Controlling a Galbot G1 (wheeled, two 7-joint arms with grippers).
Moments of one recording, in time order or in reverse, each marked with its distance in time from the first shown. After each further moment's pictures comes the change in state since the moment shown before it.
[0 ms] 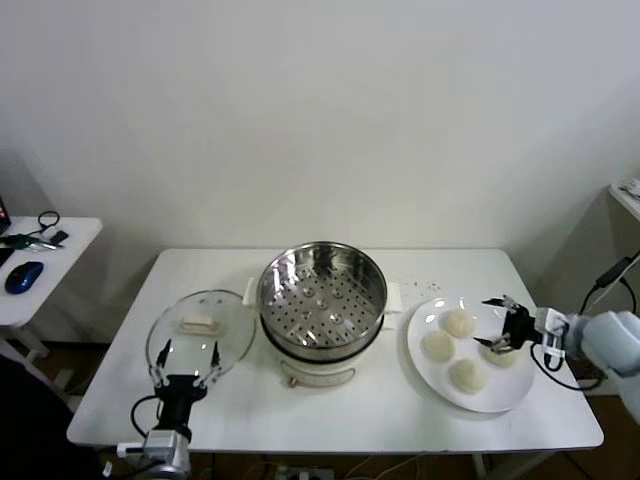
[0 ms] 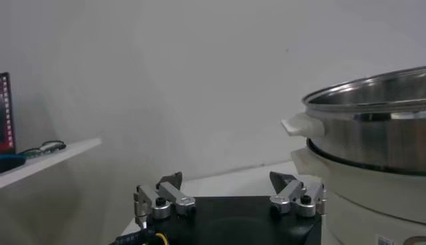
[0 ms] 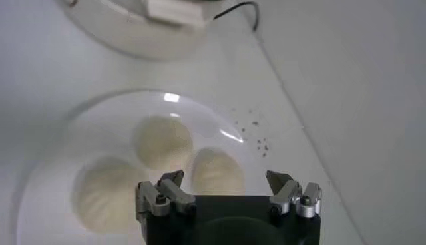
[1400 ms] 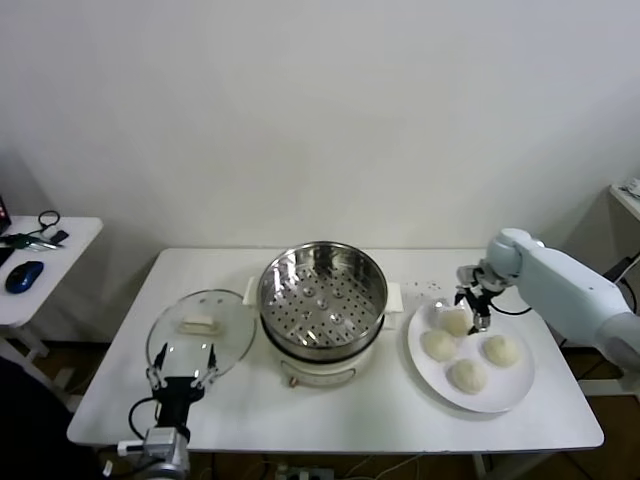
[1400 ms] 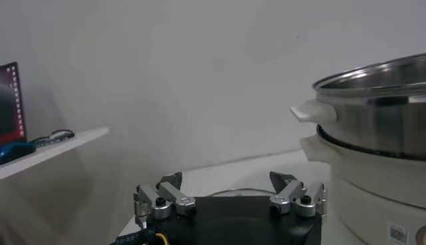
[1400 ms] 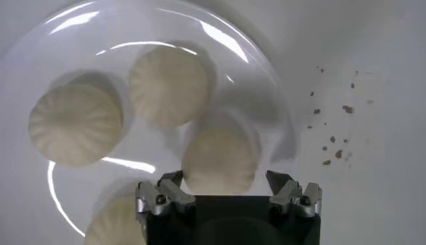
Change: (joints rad) left arm -0.009 -0.014 -0.011 0.013 0.011 0.032 -0.014; right arm 0.682 0.390 -0.861 -0.621 -0.089 0.122 -0.204
